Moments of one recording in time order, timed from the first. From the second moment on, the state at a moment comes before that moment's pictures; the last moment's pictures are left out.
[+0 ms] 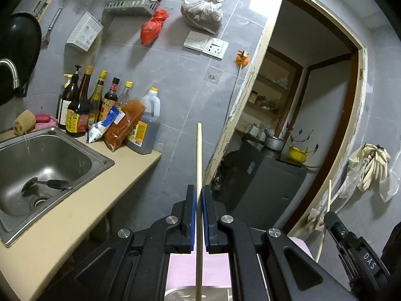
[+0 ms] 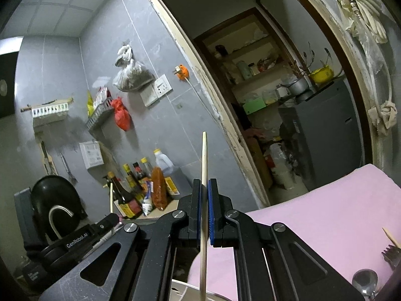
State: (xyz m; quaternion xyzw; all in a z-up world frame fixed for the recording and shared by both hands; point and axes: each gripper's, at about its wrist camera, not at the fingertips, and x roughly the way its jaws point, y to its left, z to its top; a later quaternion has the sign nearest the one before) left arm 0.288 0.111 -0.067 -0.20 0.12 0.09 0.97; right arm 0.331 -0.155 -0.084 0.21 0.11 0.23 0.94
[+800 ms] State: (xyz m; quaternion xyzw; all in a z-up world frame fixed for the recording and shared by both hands) left arm 0.260 0.100 -0.062 -0.15 0.19 0.06 0.97; right arm 0.307 -0.176 -0.088 0.19 0.18 0.25 0.94
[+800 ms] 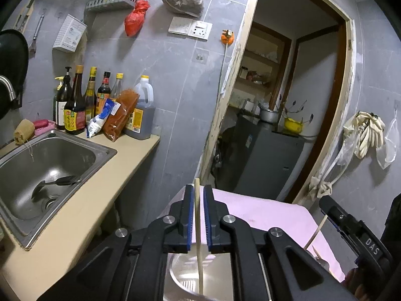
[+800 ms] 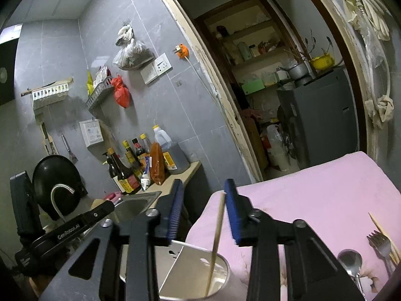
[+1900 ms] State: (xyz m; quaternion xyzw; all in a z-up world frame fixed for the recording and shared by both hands) left arm 0.208 -0.067 -0.012 -0.07 0.15 0.06 0.98; right arm 0.232 -0.359 -0.019 0.05 0.17 0.10 0.98
